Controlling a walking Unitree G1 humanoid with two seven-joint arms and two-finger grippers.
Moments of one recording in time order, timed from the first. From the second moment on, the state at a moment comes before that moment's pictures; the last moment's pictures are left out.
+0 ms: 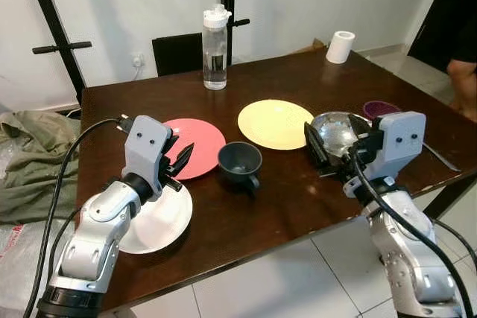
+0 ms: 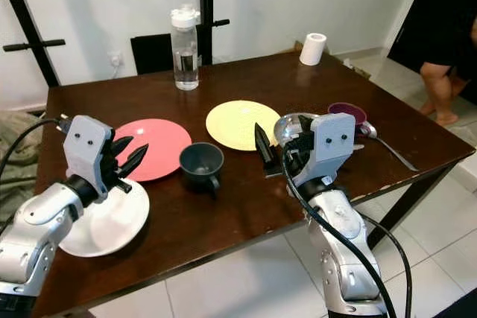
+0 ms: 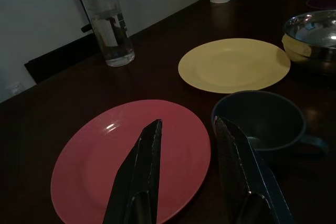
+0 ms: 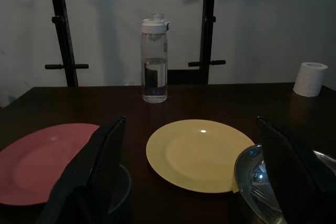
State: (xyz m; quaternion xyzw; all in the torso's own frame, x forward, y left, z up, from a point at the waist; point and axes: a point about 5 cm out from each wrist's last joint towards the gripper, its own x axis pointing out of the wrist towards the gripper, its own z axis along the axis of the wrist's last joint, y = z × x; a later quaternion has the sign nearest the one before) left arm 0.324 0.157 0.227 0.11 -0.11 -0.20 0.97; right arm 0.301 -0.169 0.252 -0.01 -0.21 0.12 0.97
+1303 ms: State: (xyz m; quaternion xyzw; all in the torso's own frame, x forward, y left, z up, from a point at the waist) left arm 0.323 0.158 0.226 0.11 -0.11 -0.20 0.97; right arm 0.296 -0.169 0.252 -0.01 -0.21 0.12 0.97
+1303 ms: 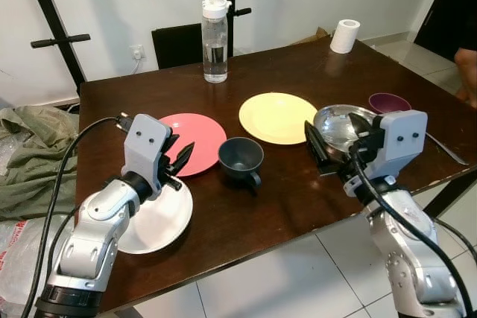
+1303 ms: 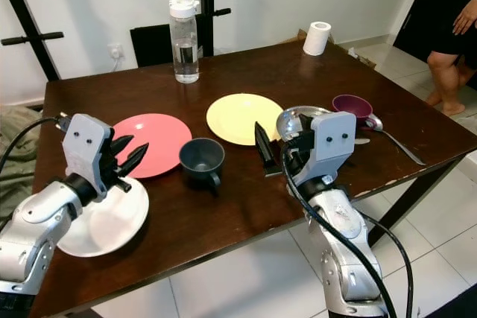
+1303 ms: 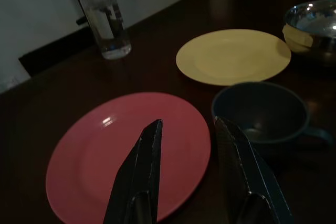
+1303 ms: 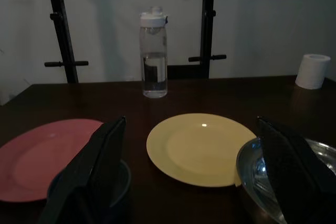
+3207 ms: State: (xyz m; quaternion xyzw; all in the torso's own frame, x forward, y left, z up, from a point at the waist) left arm 0.321 0.156 0.230 0.11 -0.11 -0.18 0.97; right arm 0.325 -0.118 0.186 -0.03 -0.07 0.29 0.95
